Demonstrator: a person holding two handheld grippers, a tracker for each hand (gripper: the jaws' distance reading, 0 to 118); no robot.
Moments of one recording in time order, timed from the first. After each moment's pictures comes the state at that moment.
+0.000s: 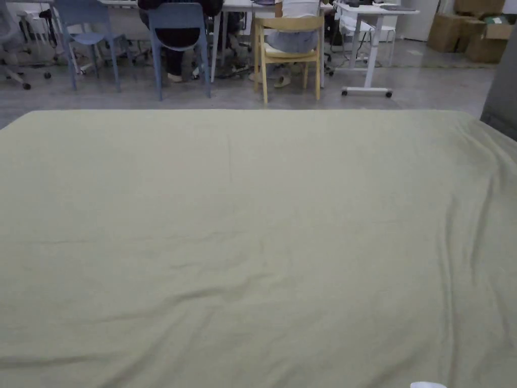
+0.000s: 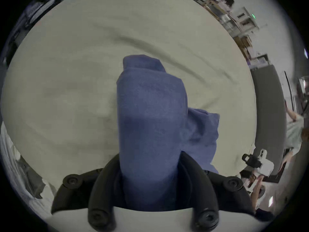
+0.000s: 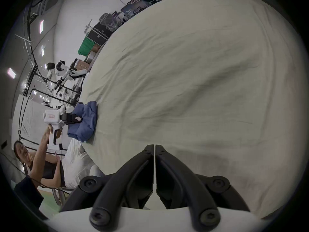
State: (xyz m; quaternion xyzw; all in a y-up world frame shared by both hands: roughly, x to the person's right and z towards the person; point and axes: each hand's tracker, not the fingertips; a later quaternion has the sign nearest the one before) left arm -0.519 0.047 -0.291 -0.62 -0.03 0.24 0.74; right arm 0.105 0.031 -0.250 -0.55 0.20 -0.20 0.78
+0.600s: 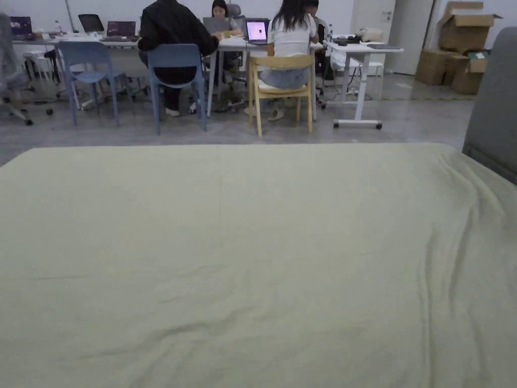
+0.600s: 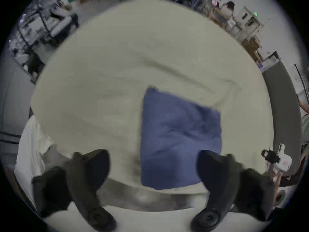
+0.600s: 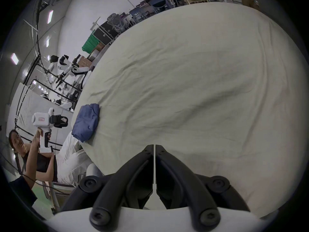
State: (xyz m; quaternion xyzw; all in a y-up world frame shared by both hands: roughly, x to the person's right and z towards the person) left arm -0.506 0.137 -0.227 -0.54 0.08 0.14 0.83; right arm 0.117 0.063 -0.248 -0.52 0.22 -0.16 0.81
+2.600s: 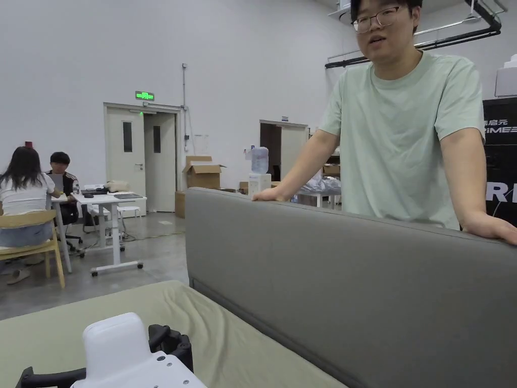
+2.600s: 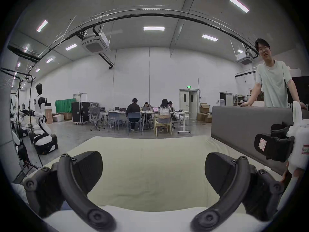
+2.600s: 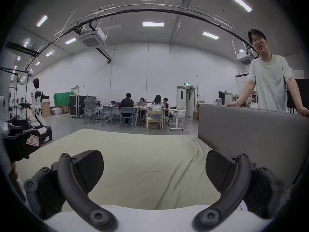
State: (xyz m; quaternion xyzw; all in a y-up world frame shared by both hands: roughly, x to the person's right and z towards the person) left arm -0.062 0.314 -0.173 0.00 -0.03 -0.01 1.00; right arm 0.204 0.310 -0.171 -0.02 -0.05 0.02 1.00
